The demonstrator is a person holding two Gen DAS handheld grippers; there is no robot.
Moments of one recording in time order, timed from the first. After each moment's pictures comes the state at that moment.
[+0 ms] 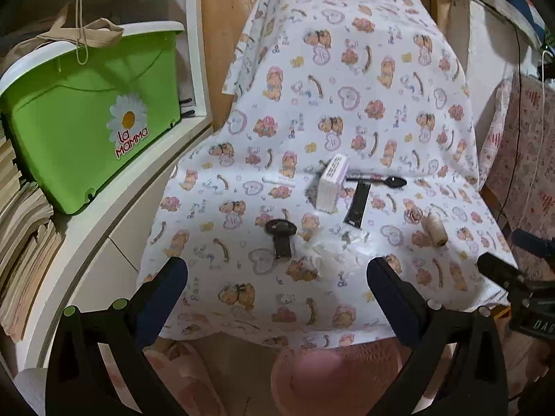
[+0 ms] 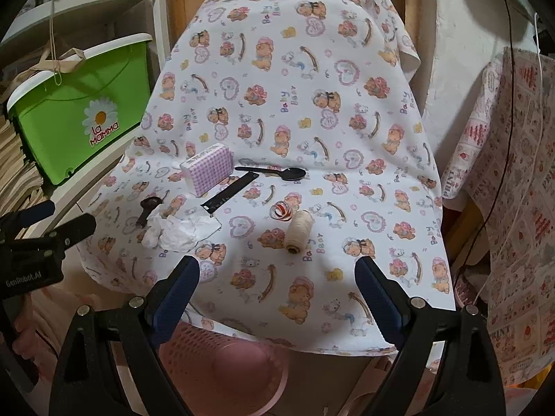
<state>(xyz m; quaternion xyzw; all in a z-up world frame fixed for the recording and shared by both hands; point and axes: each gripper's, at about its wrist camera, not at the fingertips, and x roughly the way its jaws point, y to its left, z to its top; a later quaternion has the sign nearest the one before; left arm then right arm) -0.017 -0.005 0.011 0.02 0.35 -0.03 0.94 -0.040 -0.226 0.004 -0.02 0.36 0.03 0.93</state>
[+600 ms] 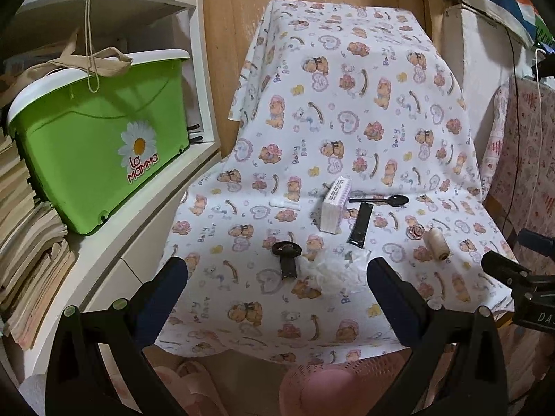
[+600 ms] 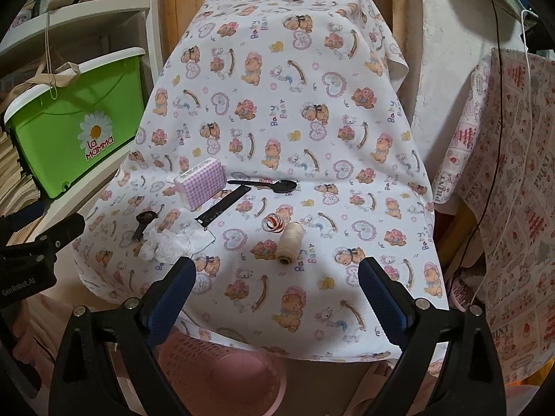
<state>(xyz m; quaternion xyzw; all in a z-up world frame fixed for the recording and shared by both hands) -0.027 -0.011 0.020 0.04 0.30 -0.01 0.95 -0.043 -0.232 0.010 -0.01 0.33 0.02 0.94</state>
